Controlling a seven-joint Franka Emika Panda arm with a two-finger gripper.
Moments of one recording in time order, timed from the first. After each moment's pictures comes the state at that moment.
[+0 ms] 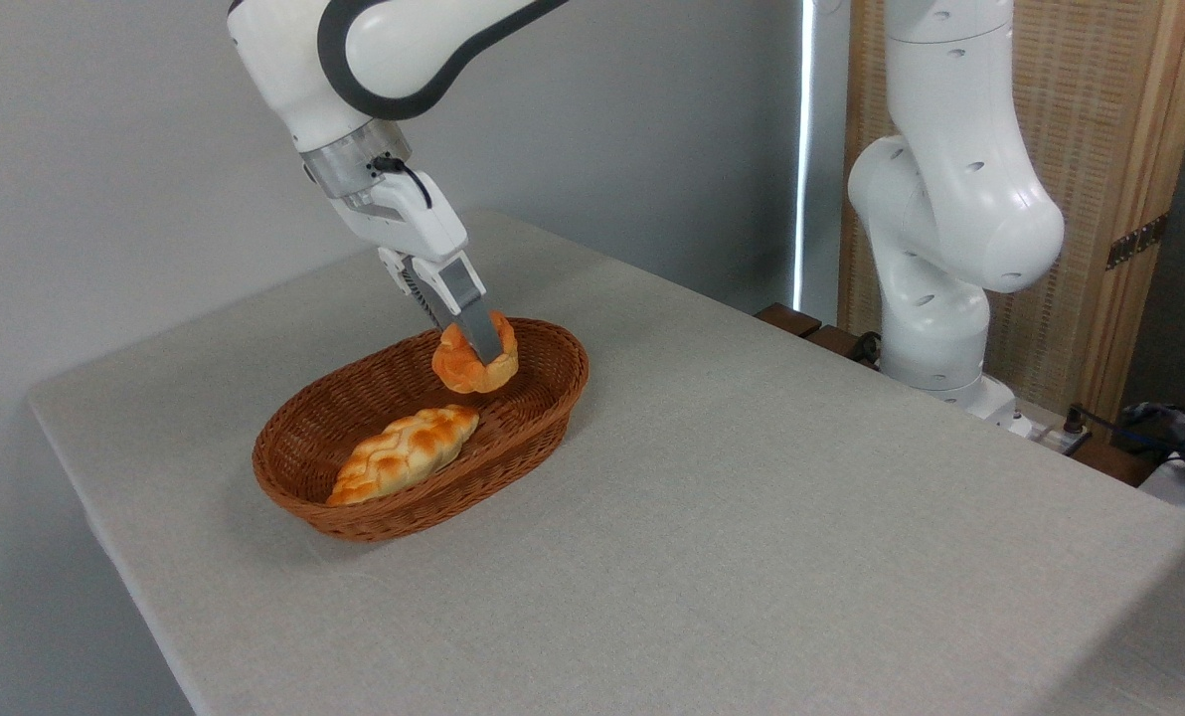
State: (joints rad) arm -0.30 0.13 -0.24 -1.77 0.07 1.60 0.23
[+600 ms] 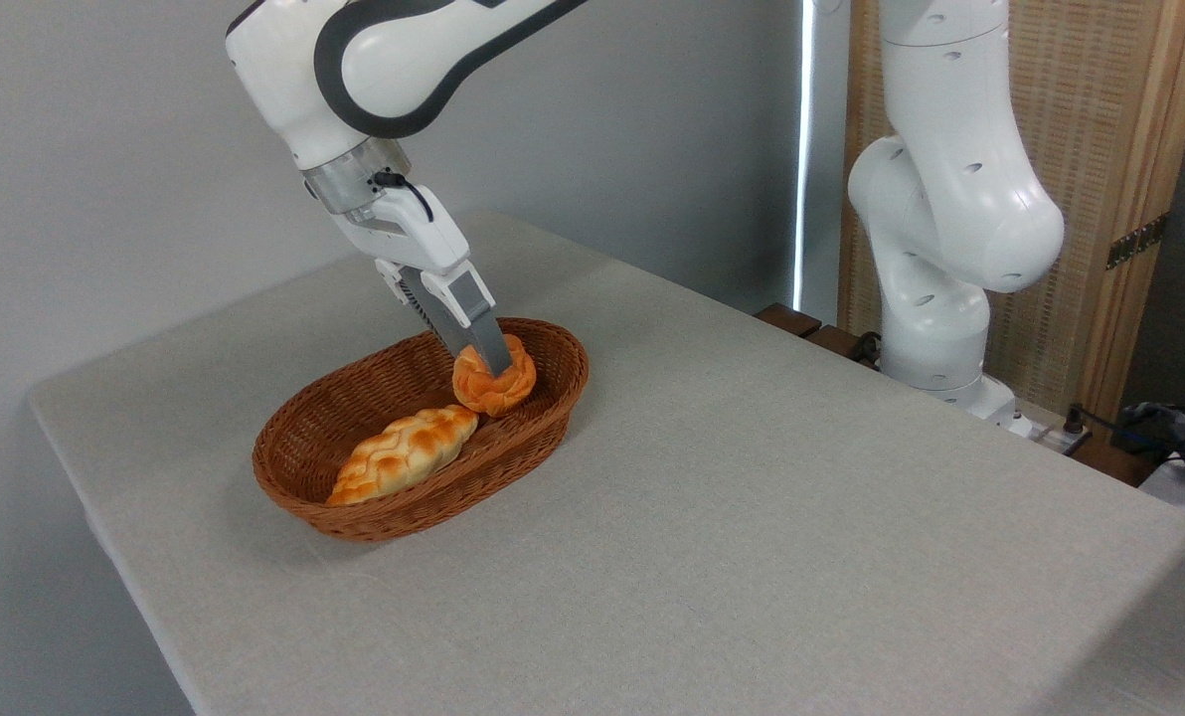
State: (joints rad) arm -0.30 0.15 -0.24 -1.77 0.07 1.60 0.22
